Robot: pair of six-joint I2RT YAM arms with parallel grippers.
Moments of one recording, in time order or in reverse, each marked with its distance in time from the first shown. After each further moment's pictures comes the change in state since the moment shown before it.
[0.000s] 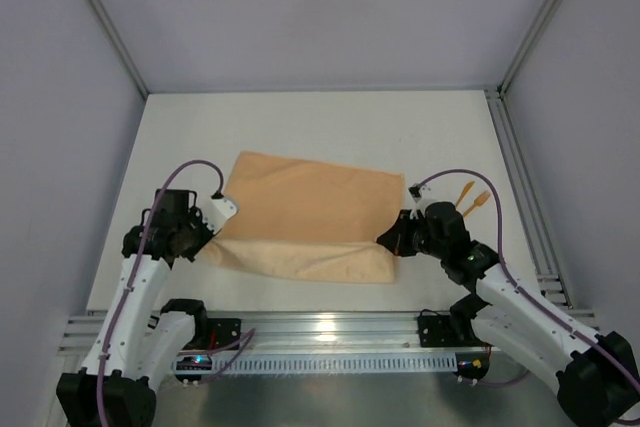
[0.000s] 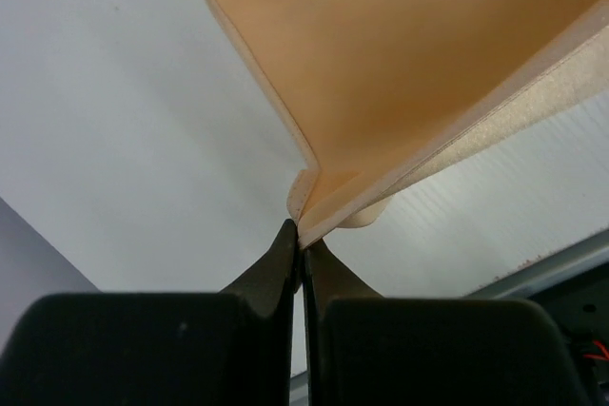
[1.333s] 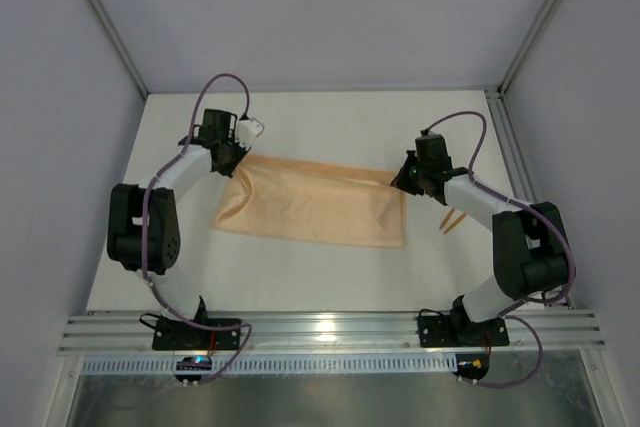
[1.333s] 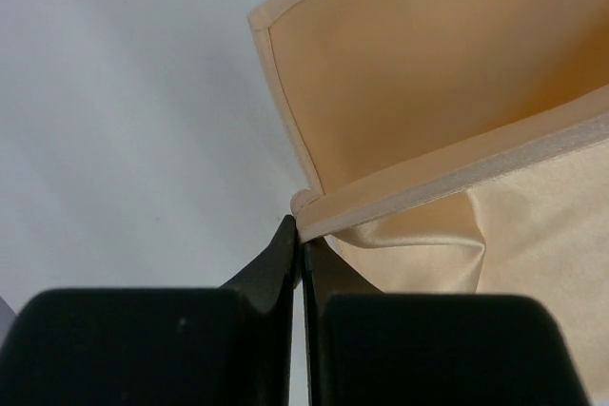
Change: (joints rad) left arm -0.084 0.898 0.504 0.465 -0.066 -0.211; right arm -0.265 0.729 0.484 0.030 0.185 0.060
